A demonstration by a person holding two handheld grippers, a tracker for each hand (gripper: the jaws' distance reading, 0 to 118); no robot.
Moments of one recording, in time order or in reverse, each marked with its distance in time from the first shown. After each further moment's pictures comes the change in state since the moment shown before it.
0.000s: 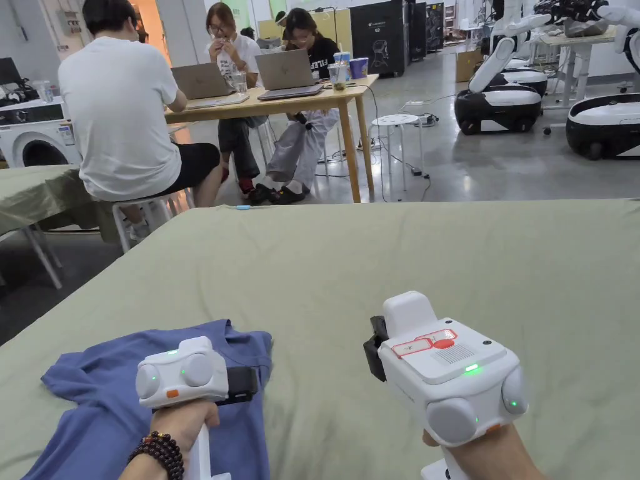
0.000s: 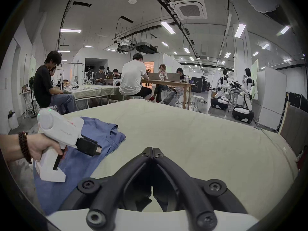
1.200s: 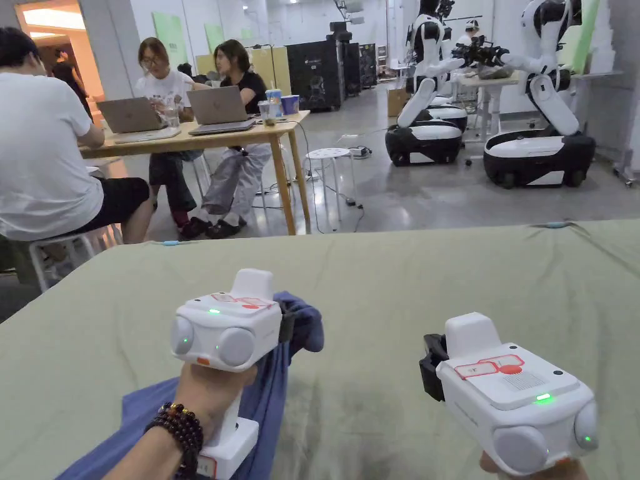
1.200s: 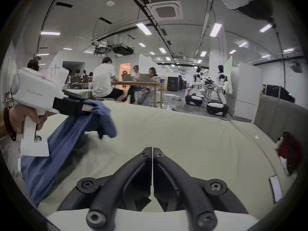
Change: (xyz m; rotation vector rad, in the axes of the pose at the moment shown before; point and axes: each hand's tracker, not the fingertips) left arm 0.234 0.025 0.154 0.478 -0.390 -0.500; right arm 0.141 -0.031 0.119 0.013 -0.257 -0.083
